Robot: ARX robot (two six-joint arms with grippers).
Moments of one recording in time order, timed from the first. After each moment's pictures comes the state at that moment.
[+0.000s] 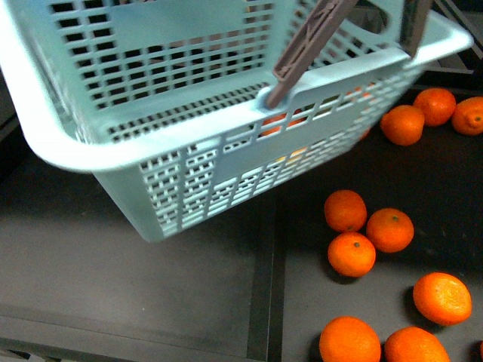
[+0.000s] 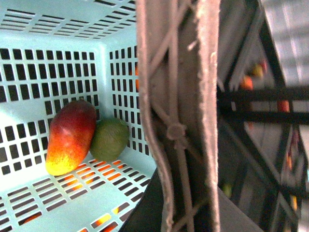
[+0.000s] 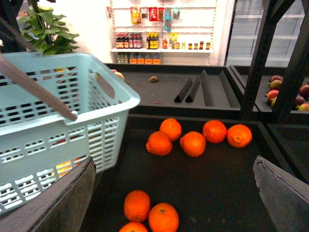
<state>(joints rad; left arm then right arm) -0.48 1.88 1.72 -0.45 -0.21 -1.20 0.00 0.00 0.01 0.00 -0.01 0.00</state>
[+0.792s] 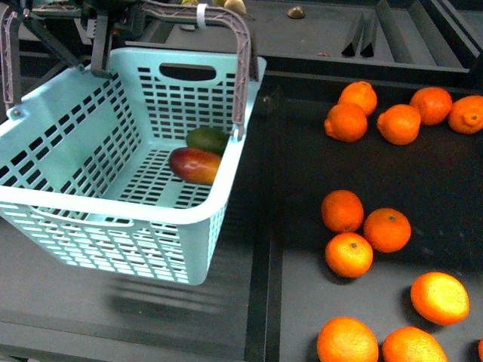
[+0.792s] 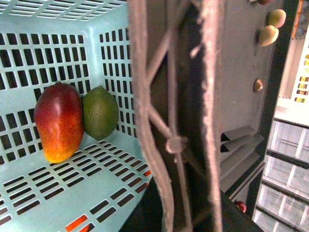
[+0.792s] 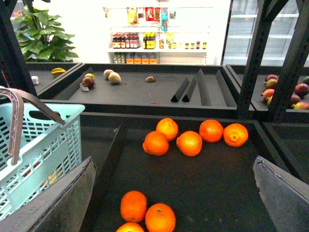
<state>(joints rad) -0.23 2.07 1.54 -0.20 -0.28 -1.61 0.00 0.00 0.01 0.00 0.00 0.00</state>
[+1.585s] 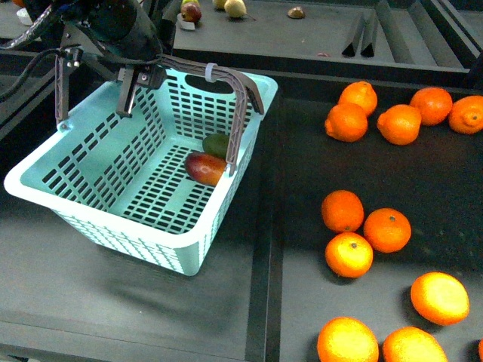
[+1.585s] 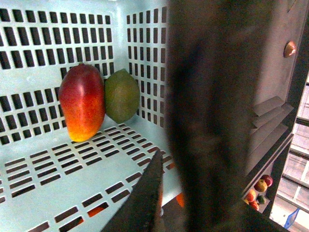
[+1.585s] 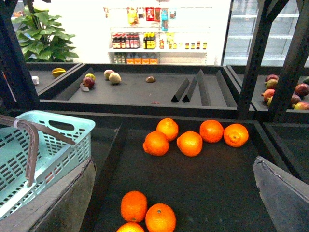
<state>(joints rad) -0.20 2.28 1.59 -0.06 -0.10 -1.49 0.00 0.00 0.01 0.00 0.00 0.00</state>
